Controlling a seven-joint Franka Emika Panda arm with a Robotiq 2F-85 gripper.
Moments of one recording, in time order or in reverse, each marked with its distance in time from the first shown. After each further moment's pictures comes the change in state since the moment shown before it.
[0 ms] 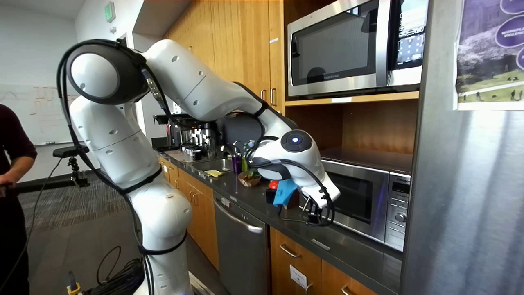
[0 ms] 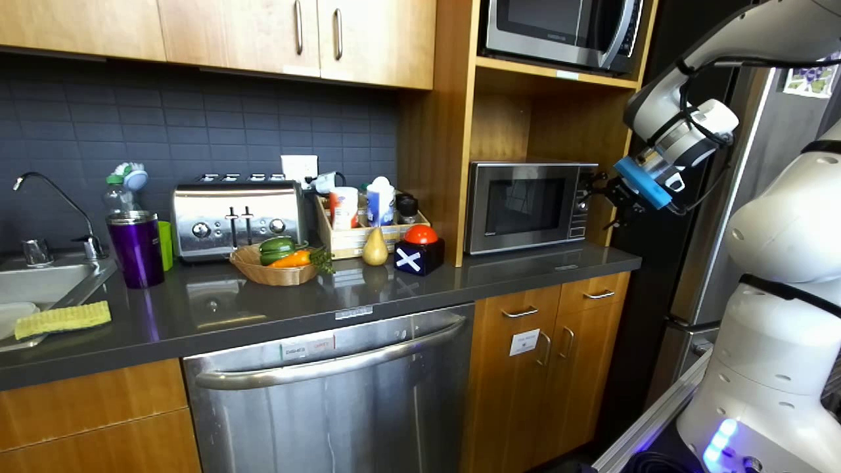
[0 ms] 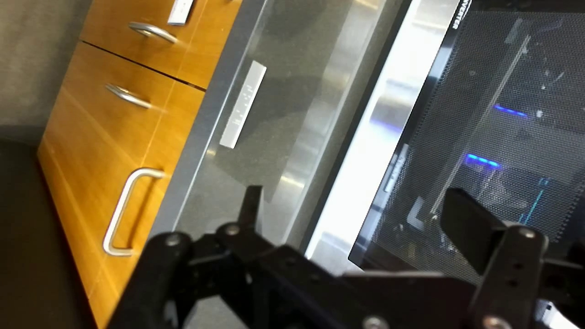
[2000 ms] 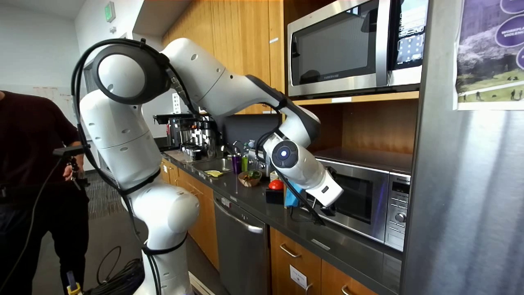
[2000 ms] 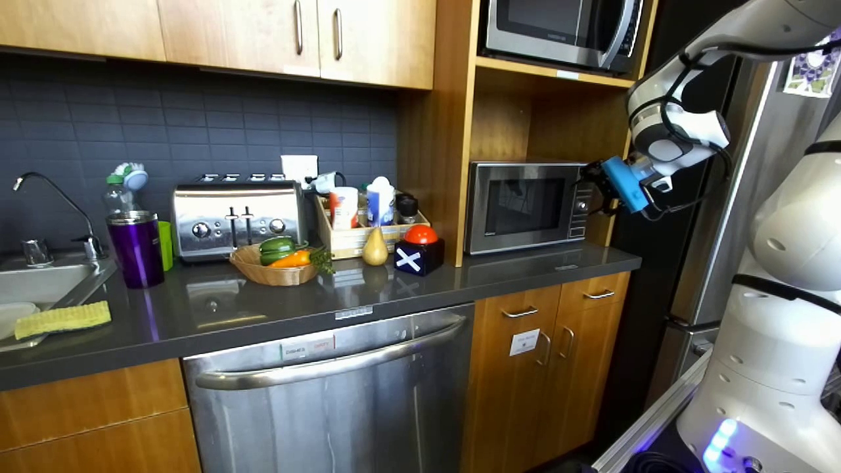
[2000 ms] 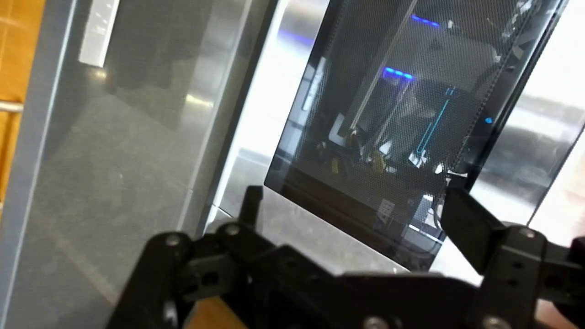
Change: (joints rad) arm 0.271 0.055 -0.160 0.131 0.791 0.179 -0.671
